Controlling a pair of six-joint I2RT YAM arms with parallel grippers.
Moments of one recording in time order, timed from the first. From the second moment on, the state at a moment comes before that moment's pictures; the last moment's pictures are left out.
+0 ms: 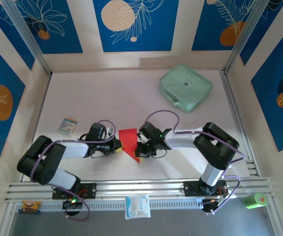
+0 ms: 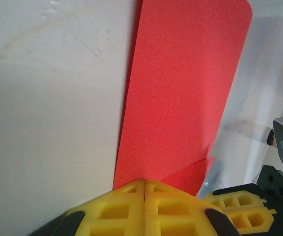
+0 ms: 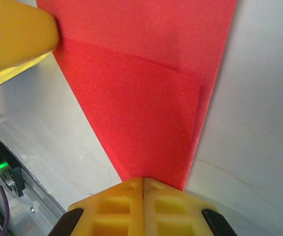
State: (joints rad) left arm -0.47 1.47 0.37 0.22 0.56 -0.98; right arm 0.89 1.69 0.79 -0.20 -0.47 0.80
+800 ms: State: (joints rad) left arm -0.47 1.47 0.36 0.22 0.57 -0.98; right arm 0.91 1.84 1.00 -0.27 -0.48 0.73
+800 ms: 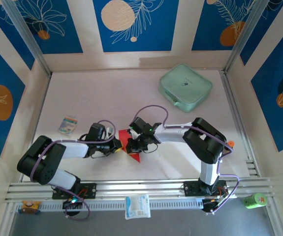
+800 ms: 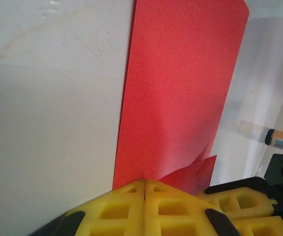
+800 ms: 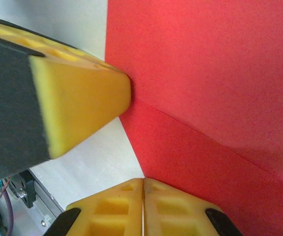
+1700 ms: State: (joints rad) left arm -0.47 1.47 0.37 0.21 0.57 -0.96; right arm 0.91 1.86 1.00 -0.25 -0.49 0.72
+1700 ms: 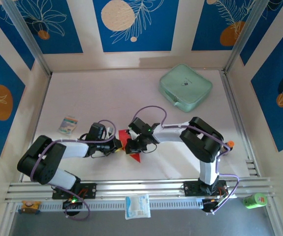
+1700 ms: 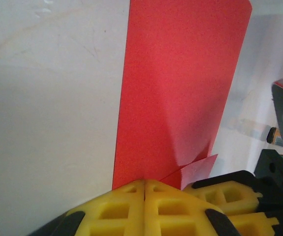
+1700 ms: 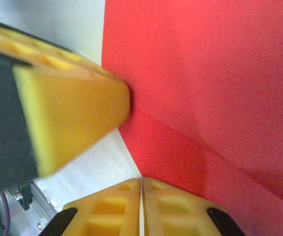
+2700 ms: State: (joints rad) left arm -0.54 1.26 0.33 0.11 0.40 -1.07; right arm 0.88 1.52 0.75 -0.26 -0.34 0.80
